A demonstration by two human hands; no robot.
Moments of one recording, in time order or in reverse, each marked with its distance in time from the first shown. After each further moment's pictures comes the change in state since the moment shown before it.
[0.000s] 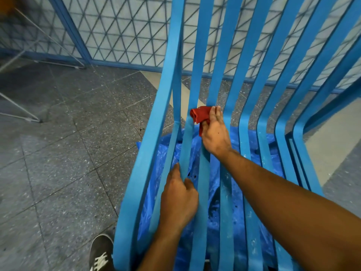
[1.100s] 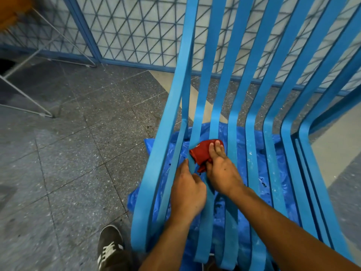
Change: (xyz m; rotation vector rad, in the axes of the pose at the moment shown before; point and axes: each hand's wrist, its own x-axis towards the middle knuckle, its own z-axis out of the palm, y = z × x) left_hand -0.005 0.000 0.001 -0.016 0.012 -0.004; right_hand -0.112 0.002 -0.001 -0.216 -0.271 -0.053
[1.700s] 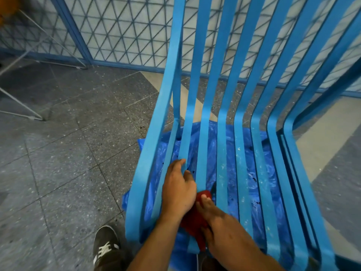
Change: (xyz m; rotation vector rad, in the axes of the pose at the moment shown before) left_hand -0.010 -0.003 -0.006 -0.027 0.022 0.049; right_hand -0.152 0.011 0.023 0.018 -0.146 -0.203
